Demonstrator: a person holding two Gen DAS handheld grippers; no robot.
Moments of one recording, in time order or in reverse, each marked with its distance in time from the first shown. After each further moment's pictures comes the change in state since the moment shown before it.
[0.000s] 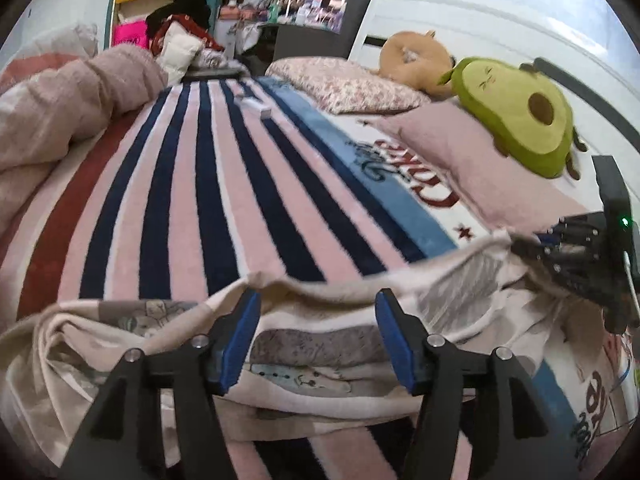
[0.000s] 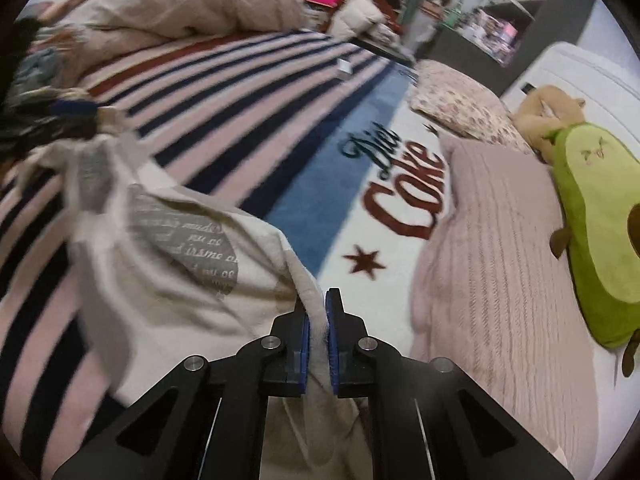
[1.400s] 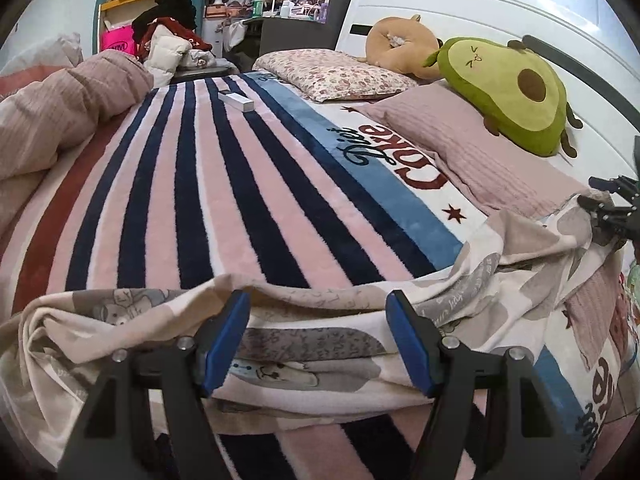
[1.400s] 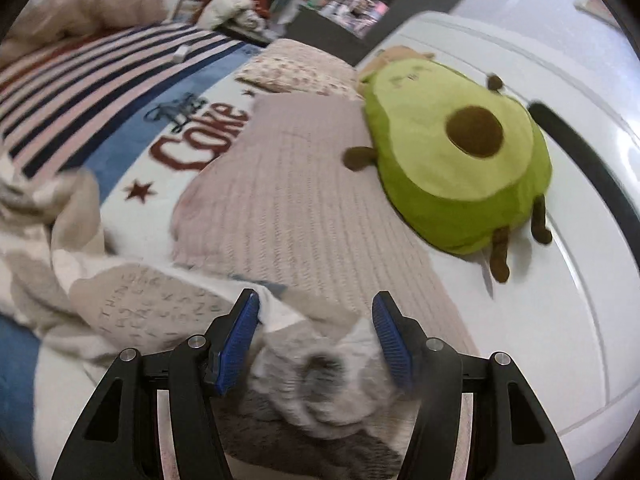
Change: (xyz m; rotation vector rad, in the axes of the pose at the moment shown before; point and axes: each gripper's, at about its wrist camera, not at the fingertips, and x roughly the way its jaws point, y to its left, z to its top) left arm 0.005 -0.028 -0.008 0.059 0.010 0.003; right arm -0.075 -0.122 -0.079 0.170 0.031 -0.411
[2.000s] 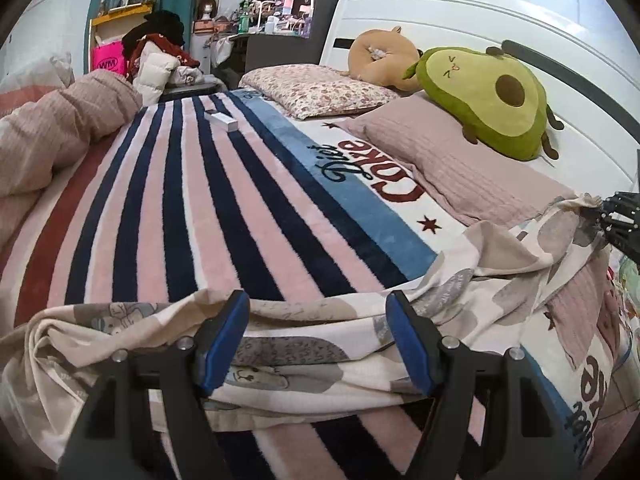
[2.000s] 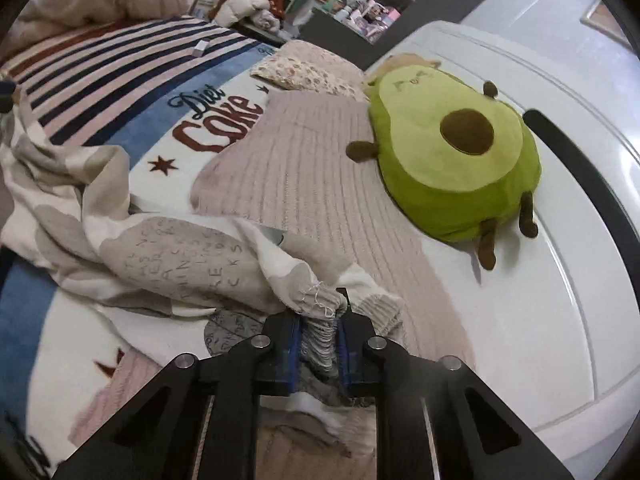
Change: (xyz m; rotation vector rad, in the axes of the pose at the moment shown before) left arm -0.021 -0.018 0.002 0.037 -0.054 -0.034; right arm -0.040 0.006 -0.032 -0.067 -0.010 -0.006
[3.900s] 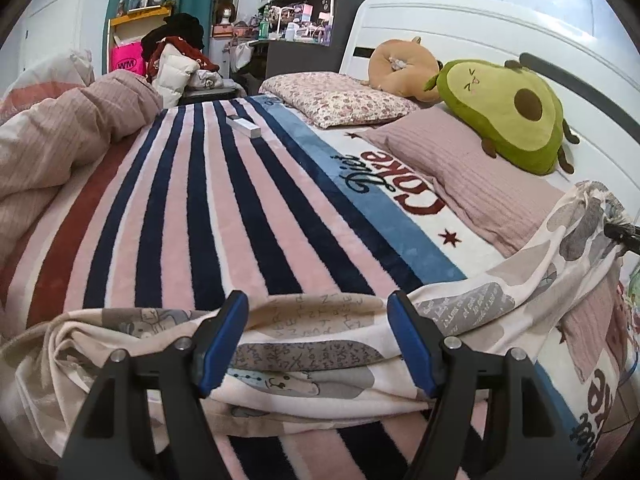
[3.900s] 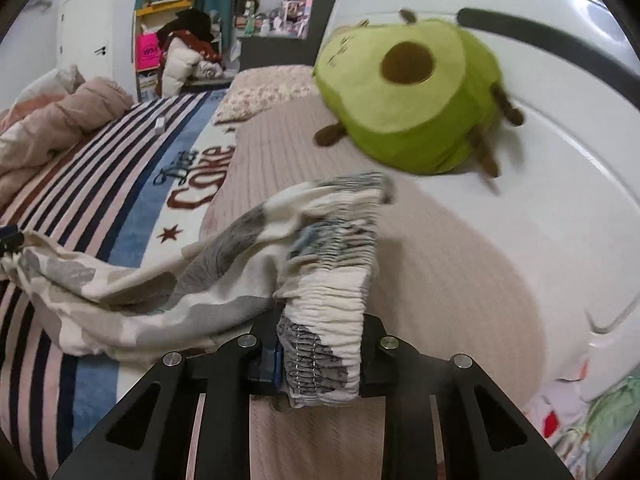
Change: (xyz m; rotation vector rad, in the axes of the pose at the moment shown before) left arm -0.004 0.017 0.004 -0.040 -0.032 0.055; right arm -0.010 -0.046 -0.032 0.454 -0.028 0.169
